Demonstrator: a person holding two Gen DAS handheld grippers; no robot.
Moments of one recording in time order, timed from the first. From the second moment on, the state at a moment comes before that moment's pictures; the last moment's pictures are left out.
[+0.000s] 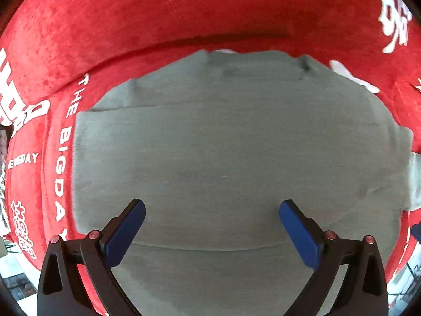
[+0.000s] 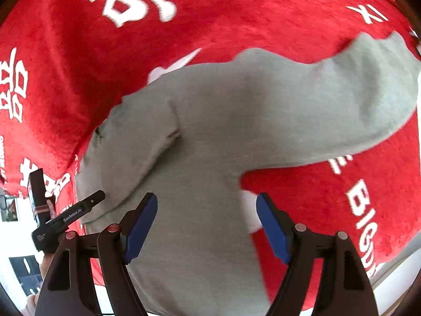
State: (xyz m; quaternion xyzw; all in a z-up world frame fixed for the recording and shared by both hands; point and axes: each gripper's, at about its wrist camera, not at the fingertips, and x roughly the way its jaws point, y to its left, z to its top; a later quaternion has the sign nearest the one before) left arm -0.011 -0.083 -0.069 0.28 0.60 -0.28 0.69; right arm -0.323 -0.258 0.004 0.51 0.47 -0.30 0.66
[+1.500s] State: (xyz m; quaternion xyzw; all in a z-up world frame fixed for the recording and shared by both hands) left arm -0.085 -0.165 -0.130 0.34 0.59 -0.31 0.66; right arm -0.485 -0.411 -0.013 0.69 0.12 -0.31 0.64
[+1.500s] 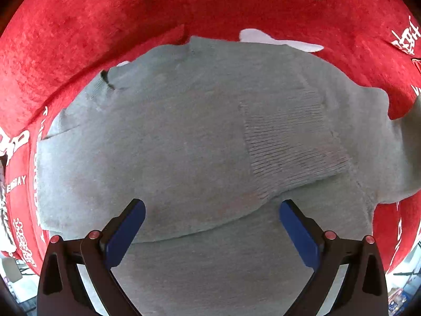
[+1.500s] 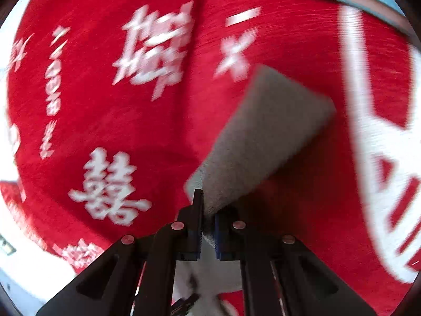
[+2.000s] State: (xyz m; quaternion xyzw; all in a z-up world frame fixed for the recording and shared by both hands) left arm 0.013 -0.059 -0.130 0.28 0.61 -0.27 0.69; right arm -0.193 -0.298 0.041 0.49 0.36 -0.12 0.78
